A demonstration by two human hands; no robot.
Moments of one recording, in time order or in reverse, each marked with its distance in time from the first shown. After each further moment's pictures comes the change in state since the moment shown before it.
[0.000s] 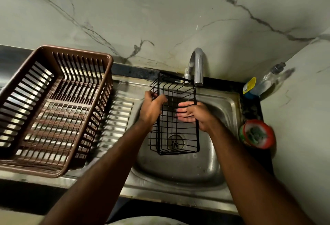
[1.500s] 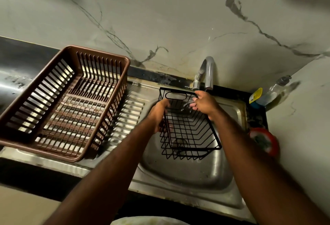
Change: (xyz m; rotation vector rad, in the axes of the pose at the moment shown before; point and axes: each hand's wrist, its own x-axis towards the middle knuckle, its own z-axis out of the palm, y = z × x) left_hand -0.038 0.021 -0.020 -0.126 -0.110 -0.344; right_hand 0.022 -0.038 0.010 -0.528 0.201 -0.268
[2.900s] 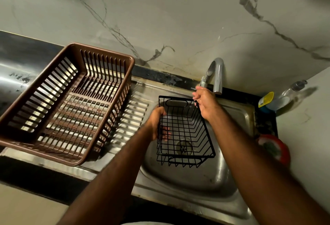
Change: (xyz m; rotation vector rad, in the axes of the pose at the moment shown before) left_hand 0.038 -0.024 -0.021 -0.134 0.032 -0.120; right_hand 0.002 -0.039 0.020 0.619 0.048 0.259
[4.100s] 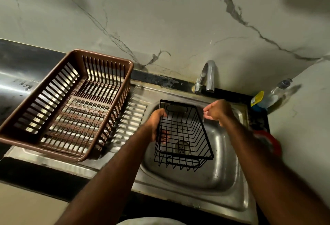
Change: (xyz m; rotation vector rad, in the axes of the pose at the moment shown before) left_hand -0.018 -0.005 -0.002 0.049 -0.095 -0.080; right_hand -0.018 0.011 -0.072 -0.615 0.158 -0.073
